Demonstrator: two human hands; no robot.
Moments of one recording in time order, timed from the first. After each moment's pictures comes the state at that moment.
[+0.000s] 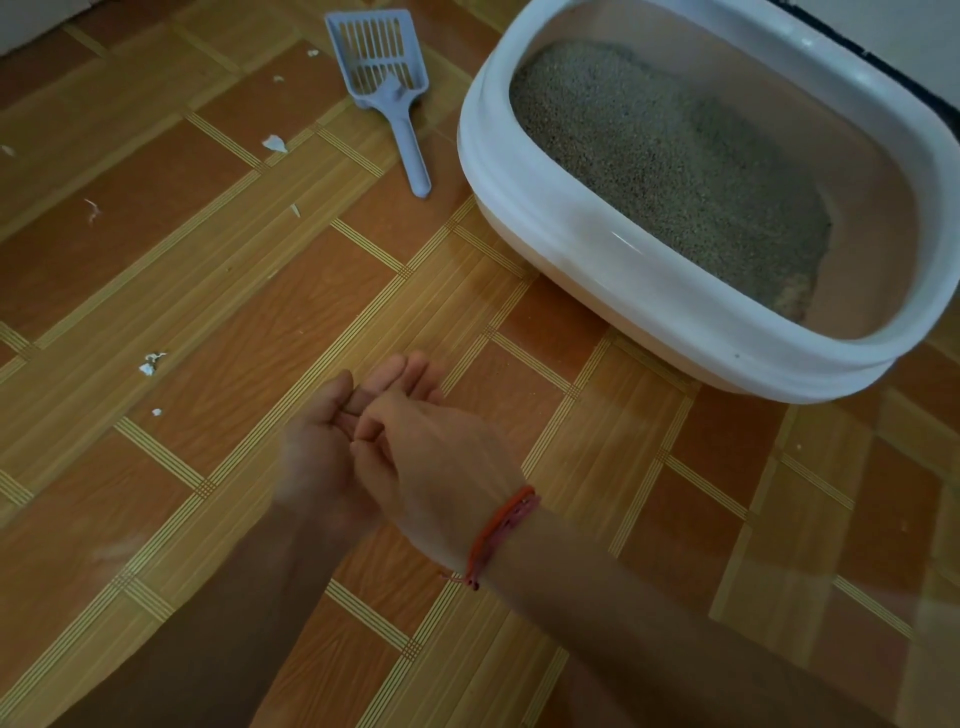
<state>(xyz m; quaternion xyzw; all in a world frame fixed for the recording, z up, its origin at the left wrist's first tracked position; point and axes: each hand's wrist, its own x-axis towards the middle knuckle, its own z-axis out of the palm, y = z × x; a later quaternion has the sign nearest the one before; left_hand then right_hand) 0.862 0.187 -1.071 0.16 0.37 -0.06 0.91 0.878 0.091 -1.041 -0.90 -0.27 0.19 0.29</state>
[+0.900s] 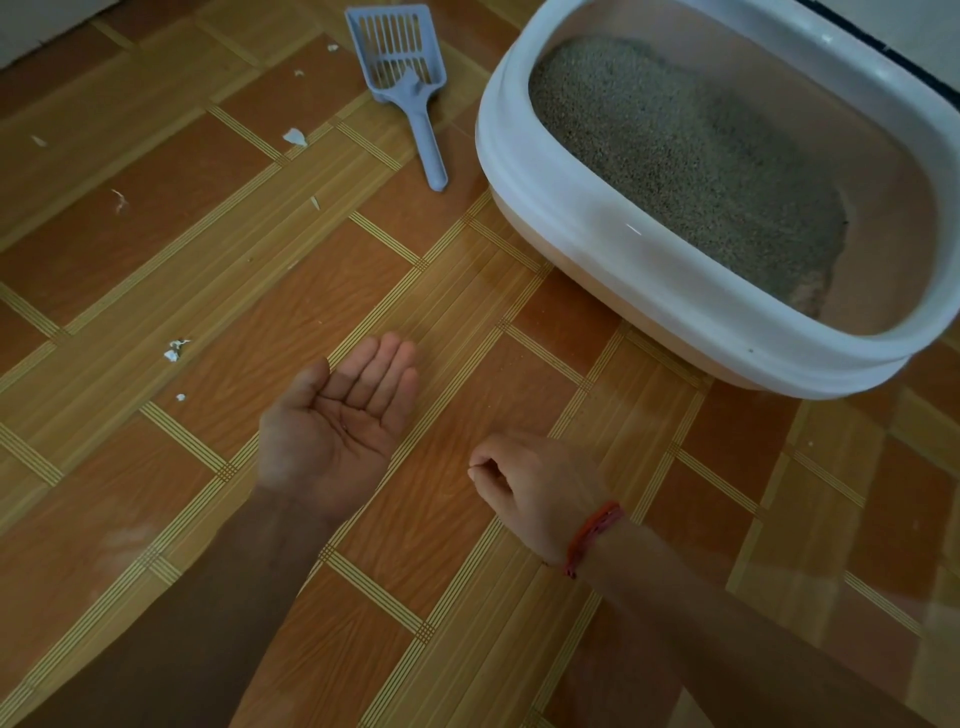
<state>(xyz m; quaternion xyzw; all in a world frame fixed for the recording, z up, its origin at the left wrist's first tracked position) 0.858 0.210 -1.075 0.14 0.36 -0.01 0.92 0.875 0.018 -1.098 -0.92 -0.29 0.16 0.22</state>
